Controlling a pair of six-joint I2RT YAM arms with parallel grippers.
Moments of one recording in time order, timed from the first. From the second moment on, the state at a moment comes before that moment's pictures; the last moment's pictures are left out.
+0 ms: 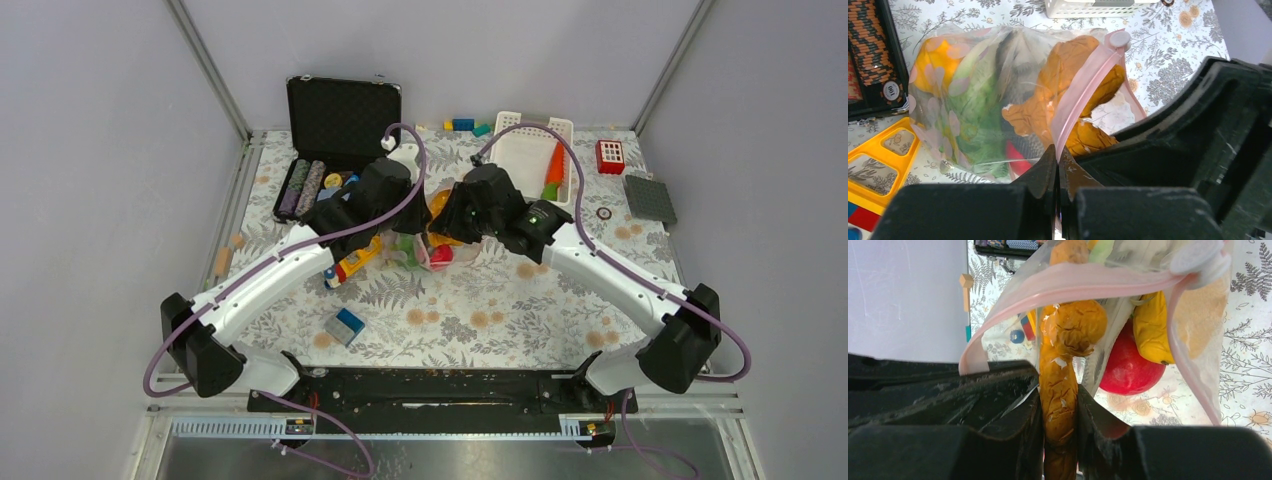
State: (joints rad) left arm -0.78 1.38 1.36 -0.57 -0.11 -0.50; right arm 0.78 1.43 1.31 -0.54 0.02 0.92
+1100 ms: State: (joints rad) left arm -0.78 1.28 1.28 -0.51 -0.06 -0.53; right arm 0.81 1.16 1.21 -0.51 0.13 0.66
